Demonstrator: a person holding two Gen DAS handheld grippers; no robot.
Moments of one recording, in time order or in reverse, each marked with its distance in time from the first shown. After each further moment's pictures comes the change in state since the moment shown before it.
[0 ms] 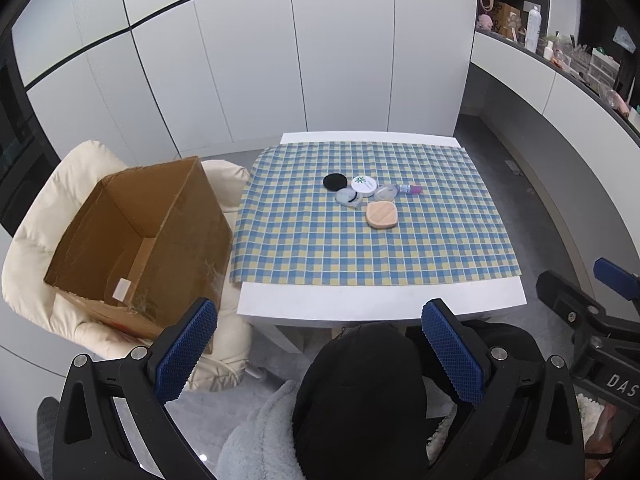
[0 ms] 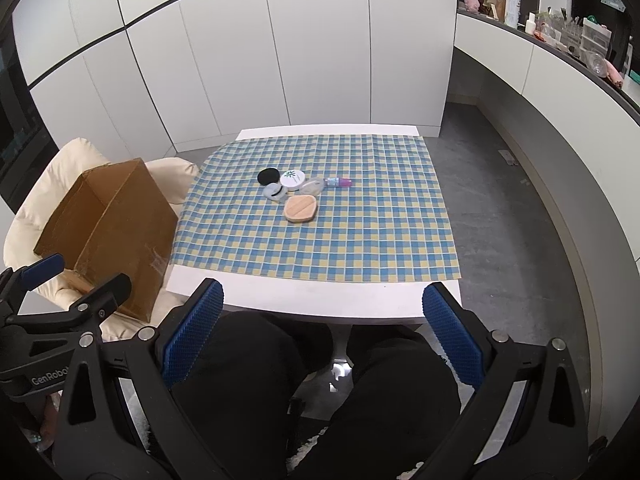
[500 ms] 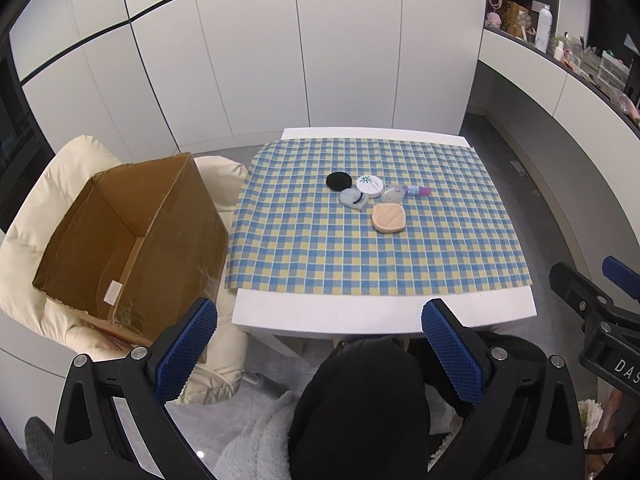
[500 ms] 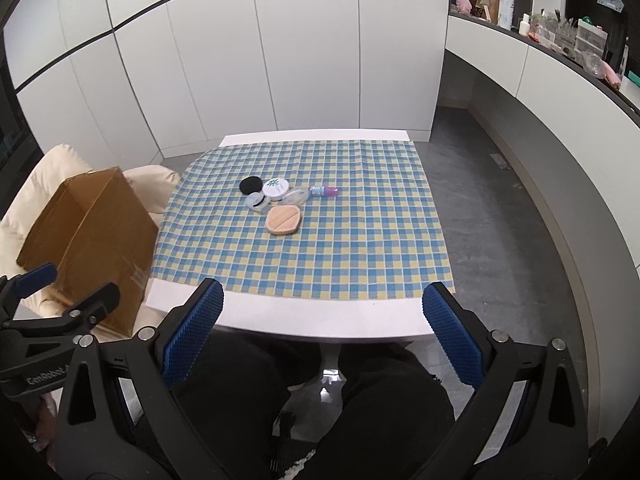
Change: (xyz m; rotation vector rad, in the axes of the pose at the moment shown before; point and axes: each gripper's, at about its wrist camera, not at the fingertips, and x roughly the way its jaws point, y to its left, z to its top) left arm 0.034 0.002 0.016 -0.019 0.007 0.012; right arm 0.035 -0.009 0.014 0.012 -0.020 -0.033
